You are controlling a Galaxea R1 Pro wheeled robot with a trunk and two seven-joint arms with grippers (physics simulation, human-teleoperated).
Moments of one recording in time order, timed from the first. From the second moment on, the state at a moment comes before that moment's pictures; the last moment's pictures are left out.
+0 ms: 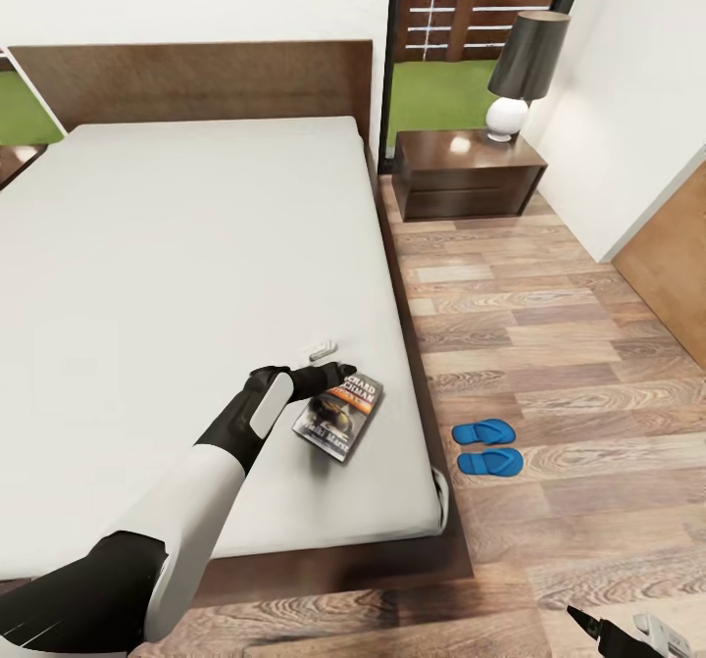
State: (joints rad) left arm -0.99 -0.17 -0.12 -0.66 0.53 0.58 -0.02; right arm -0.46 -0.43 -0.40 -0.01 -0.27 -0.01 0.66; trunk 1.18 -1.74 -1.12
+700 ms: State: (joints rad) left arm -0.99 -0.17 -0.12 -0.66 0.53 0.58 -0.02; right arm -0.46 -0.43 -0.40 -0.01 -0.27 -0.01 0.66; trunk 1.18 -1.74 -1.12
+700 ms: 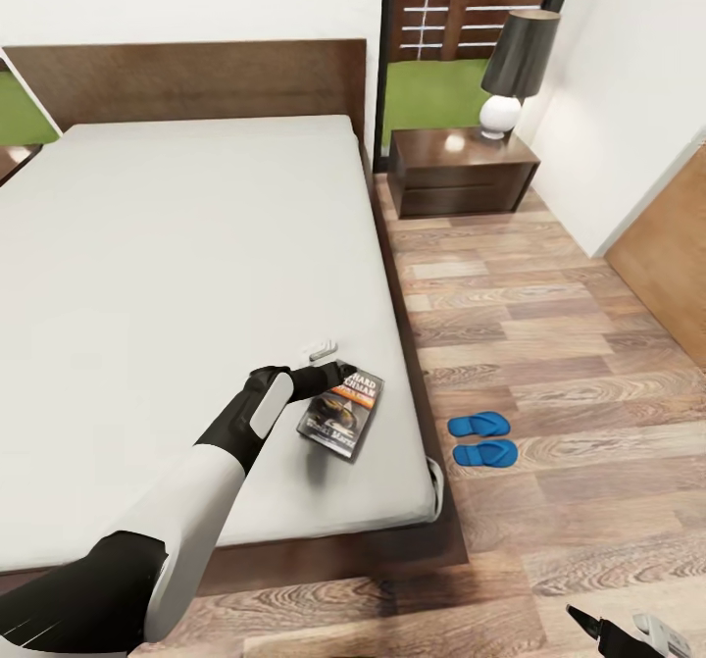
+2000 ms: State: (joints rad) left arm -0.99 -0.17 -0.12 -0.66 0.53 0.58 -0.02; right arm -0.46 -0.43 -0.40 -0.01 -0.27 -0.01 0.66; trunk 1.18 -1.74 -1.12
